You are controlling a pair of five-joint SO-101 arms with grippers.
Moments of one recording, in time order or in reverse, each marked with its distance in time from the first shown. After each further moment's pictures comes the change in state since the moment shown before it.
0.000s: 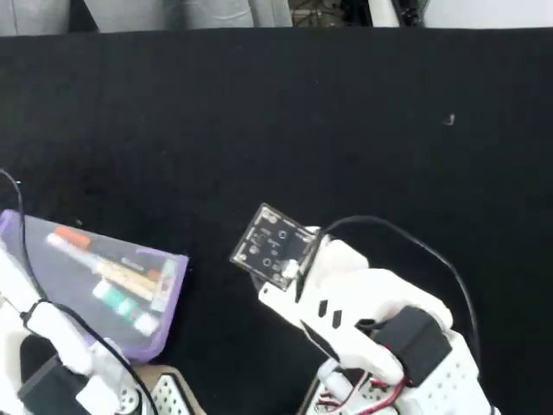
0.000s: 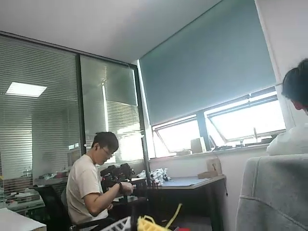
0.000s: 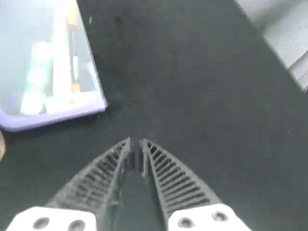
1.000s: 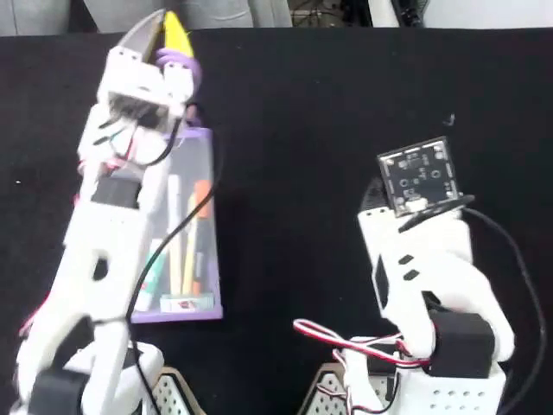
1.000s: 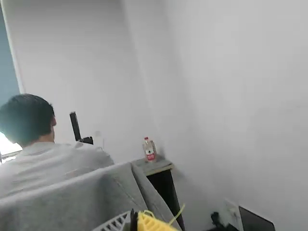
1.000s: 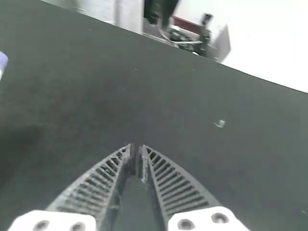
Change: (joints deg) left arm 57.0 -3.3 -16.3 28.0 -6.3; right arm 43.7 -0.4 -5.4 -2.4 -2.9
